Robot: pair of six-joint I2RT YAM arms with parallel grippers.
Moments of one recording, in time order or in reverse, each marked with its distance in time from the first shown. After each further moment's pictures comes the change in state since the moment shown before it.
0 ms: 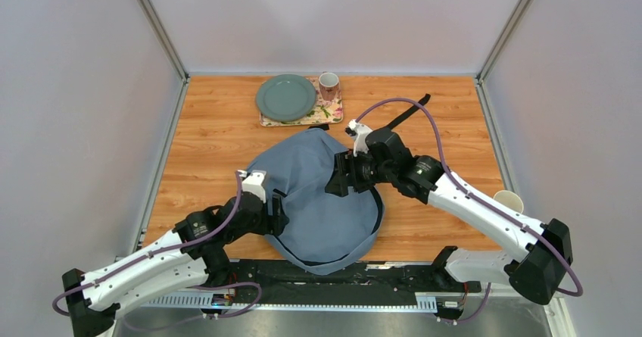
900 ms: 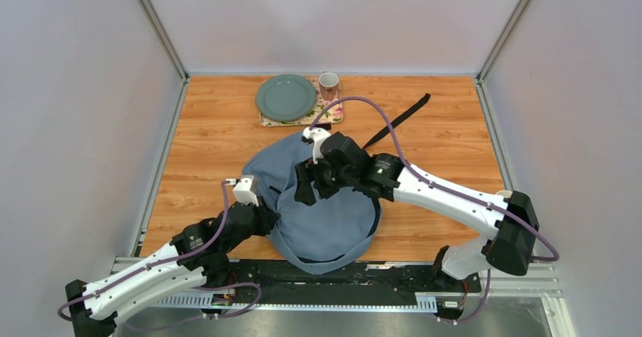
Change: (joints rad) left arm -0.006 -0.188 -0.186 0.153 -0.087 -0.092; right arm 0.204 0.217 0.200 0.000 0.126 -0.032
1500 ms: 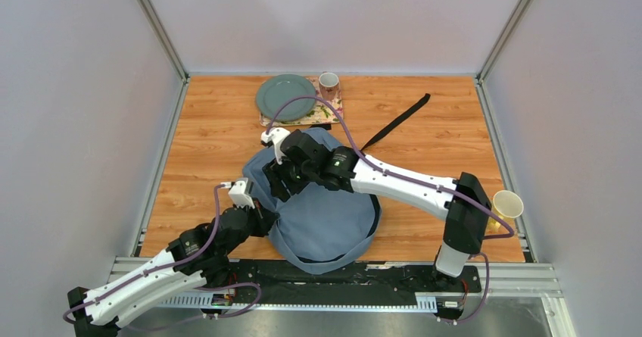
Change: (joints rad) left arm 0.000 -0.133 -0.064 0.028 -0.003 -0.009; right arm 0.090 0.304 0.276 -0.010 0.084 -0.188
